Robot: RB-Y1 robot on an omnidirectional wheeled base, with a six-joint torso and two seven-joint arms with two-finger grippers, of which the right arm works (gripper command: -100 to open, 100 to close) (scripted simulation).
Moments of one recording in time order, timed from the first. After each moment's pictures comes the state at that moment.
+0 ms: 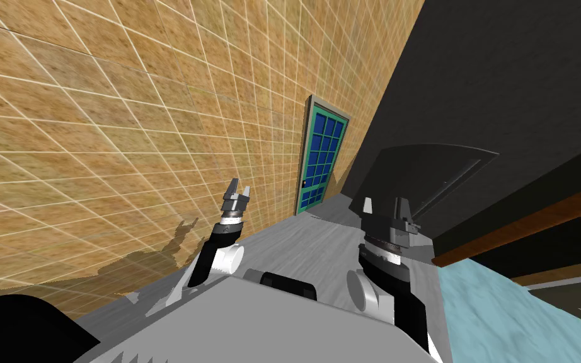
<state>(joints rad) 0.46 0.04 0.07 -2.31 -0.08 -0.58 -0.08</state>
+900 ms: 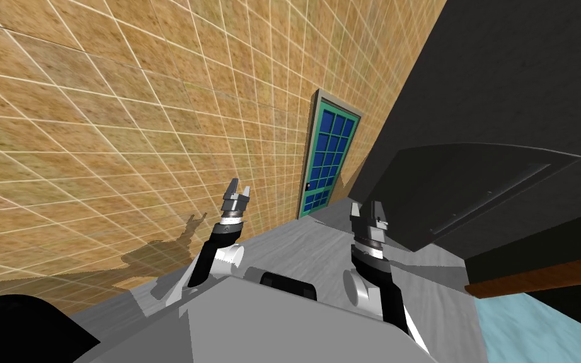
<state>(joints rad) 0.42 -0.03 0.07 -2.16 -0.08 -0.61 0.07</state>
